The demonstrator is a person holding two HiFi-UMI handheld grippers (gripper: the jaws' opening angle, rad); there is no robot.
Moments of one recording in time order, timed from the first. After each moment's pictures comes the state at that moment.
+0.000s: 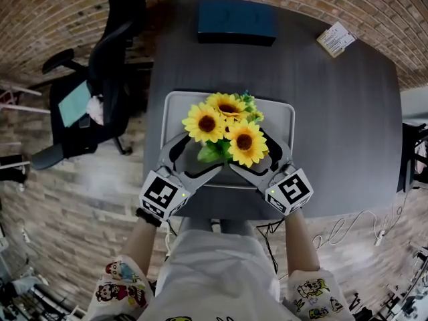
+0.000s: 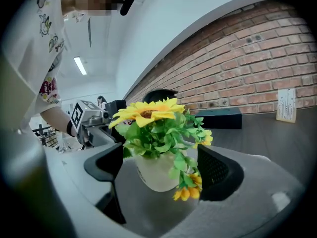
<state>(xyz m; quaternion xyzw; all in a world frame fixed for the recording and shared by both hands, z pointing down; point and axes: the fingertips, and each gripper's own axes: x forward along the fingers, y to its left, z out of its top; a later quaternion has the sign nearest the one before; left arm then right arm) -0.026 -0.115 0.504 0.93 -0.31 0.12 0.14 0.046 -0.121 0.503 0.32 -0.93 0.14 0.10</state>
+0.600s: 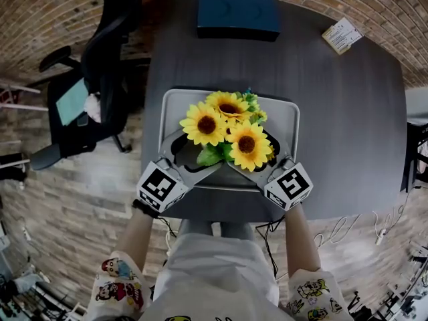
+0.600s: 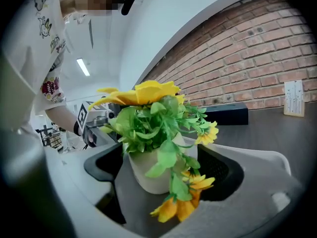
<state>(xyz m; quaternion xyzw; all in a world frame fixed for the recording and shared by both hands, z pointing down) -0.020 -0.129 0.521 0.95 -0.27 0.13 0.12 0.035 -0.134 0.519 0.29 -0.94 0.14 0.10</state>
